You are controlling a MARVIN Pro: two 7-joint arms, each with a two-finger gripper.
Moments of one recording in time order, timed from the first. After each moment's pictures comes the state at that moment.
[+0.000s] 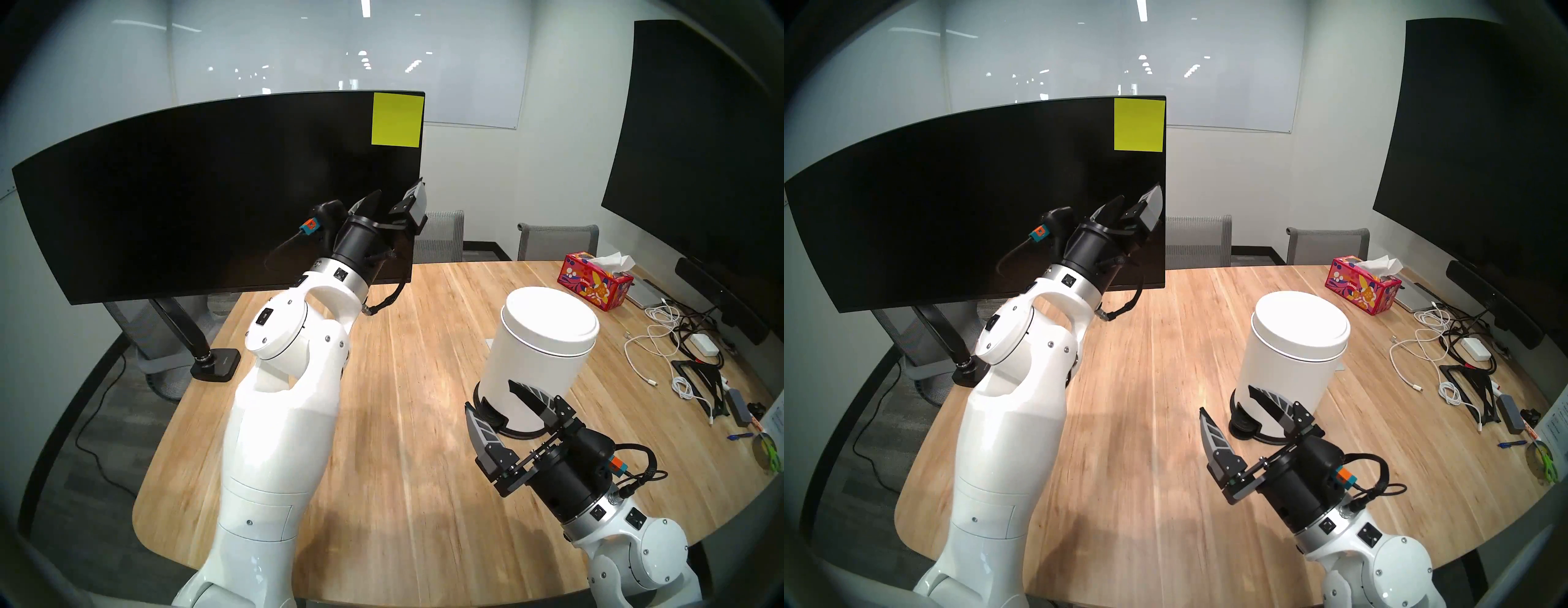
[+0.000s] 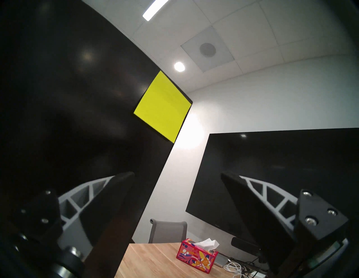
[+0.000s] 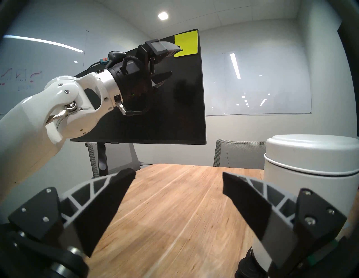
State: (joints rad) left arm 1.33 -1.65 -1.38 -1.96 -0.52 0.22 -0.18; right arm -2.38 -1.37 1.68 -2.35 0.29 -0.16 0.50
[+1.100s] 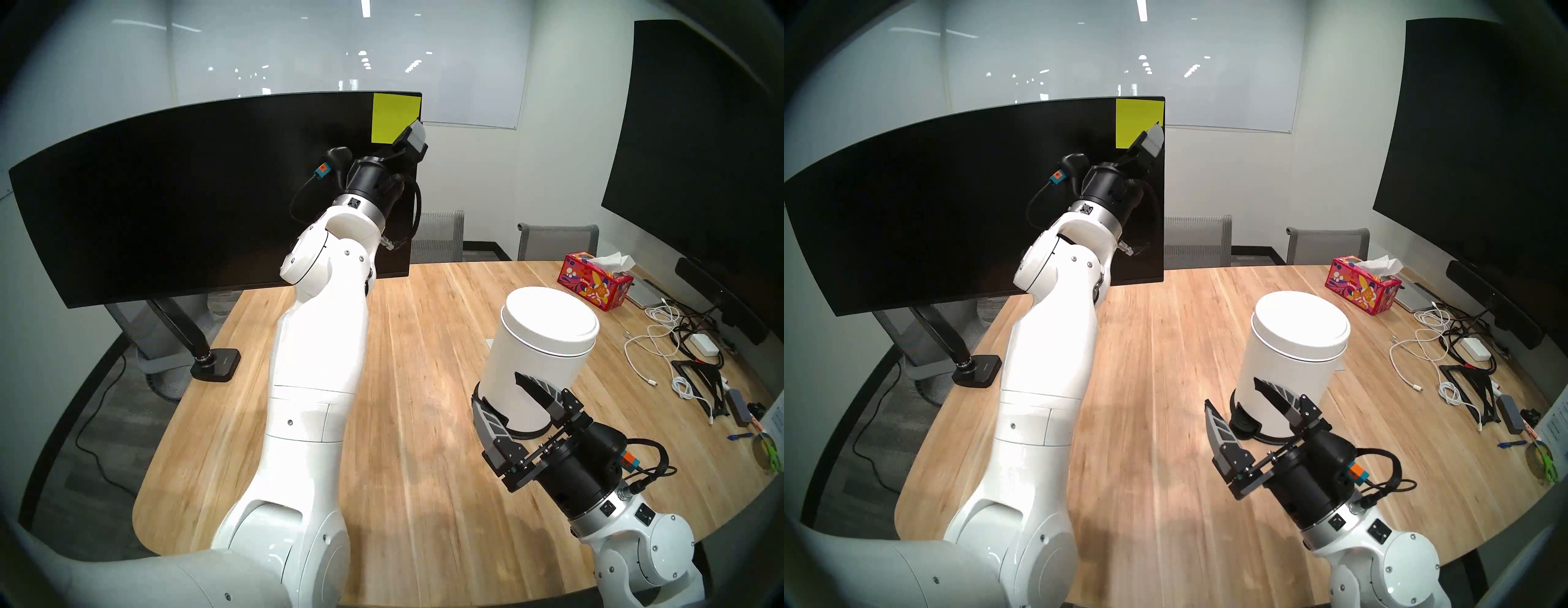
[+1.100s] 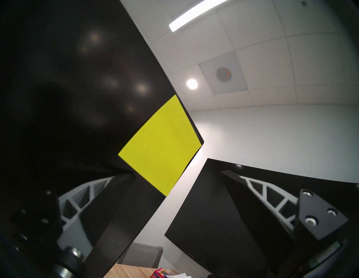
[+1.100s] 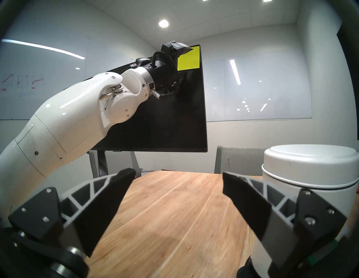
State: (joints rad) left arm 1.02 -1.82 -1.50 -1.64 -0.65 0.23 -0.19; right arm -2.39 -1.39 1.71 -2.38 0.33 -0.17 0.54
